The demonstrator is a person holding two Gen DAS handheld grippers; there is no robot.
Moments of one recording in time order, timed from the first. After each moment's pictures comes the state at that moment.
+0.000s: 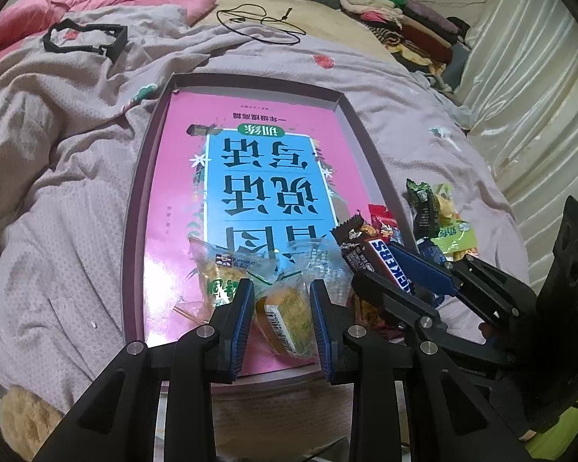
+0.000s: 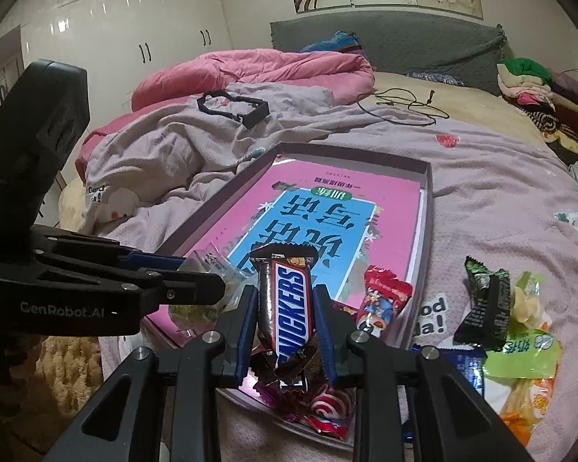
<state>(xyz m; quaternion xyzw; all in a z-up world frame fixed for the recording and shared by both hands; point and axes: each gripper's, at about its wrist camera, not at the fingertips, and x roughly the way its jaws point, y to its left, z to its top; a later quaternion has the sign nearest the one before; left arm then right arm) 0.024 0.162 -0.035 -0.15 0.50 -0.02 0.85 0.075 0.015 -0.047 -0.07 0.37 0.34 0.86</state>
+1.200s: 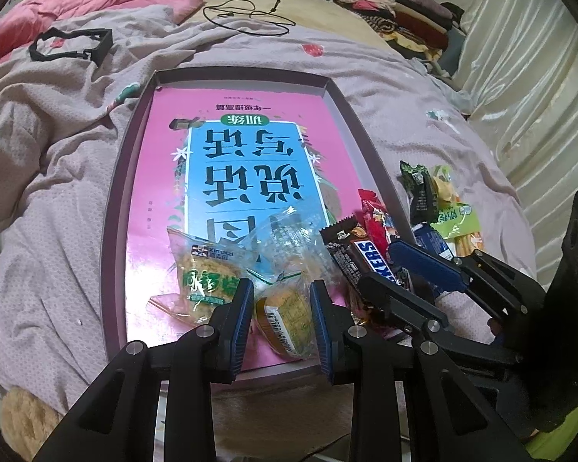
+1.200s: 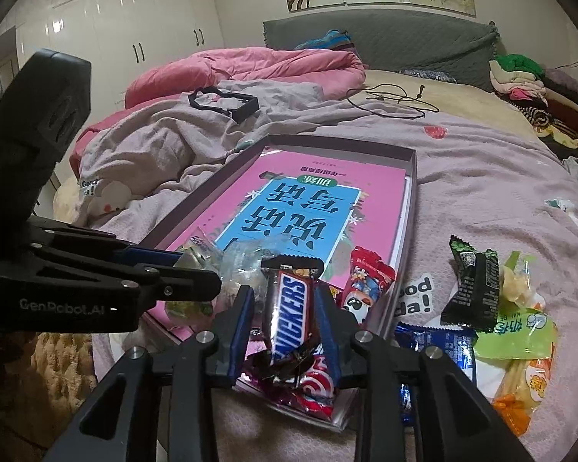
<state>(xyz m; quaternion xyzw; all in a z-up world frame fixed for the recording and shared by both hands) 0.026 0.142 -0.040 -0.12 0.51 -0.02 0.85 0.068 -0.005 -0.050 -0.07 0.37 0.33 0.87</state>
